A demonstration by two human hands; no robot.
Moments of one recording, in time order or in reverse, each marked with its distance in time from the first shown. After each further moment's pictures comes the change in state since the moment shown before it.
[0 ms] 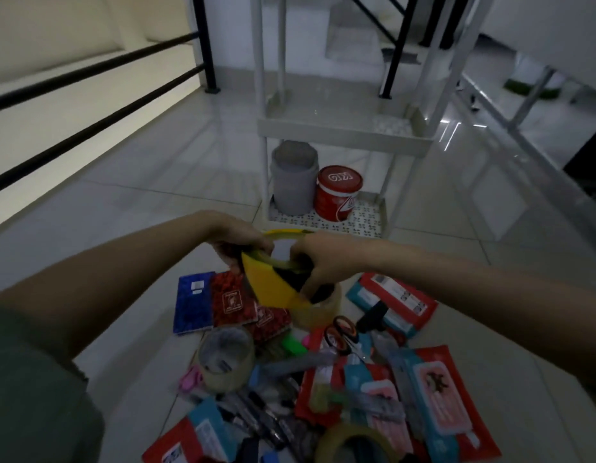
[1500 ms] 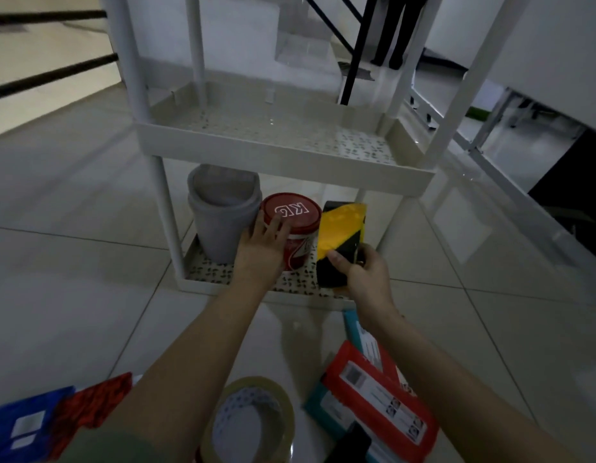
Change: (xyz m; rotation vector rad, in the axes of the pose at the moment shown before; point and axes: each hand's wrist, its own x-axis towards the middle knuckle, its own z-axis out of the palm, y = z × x) left_hand 0.247 0.111 -0.002 0.485 0.984 0.464; right_hand 0.096 0.200 0.037 1.353 1.065 0.559
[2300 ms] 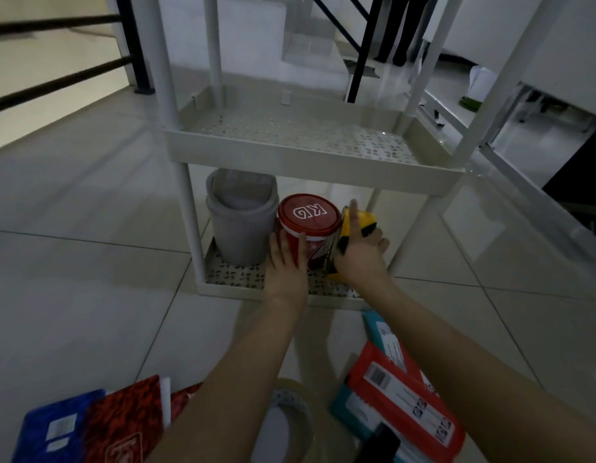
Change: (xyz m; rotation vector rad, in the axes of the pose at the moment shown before) left_hand -0.026 0.026 0.002 -0.066 -0.339 -0.154; right_hand 0.043 0.005 0.031 -1.021 -0.028 -0.192
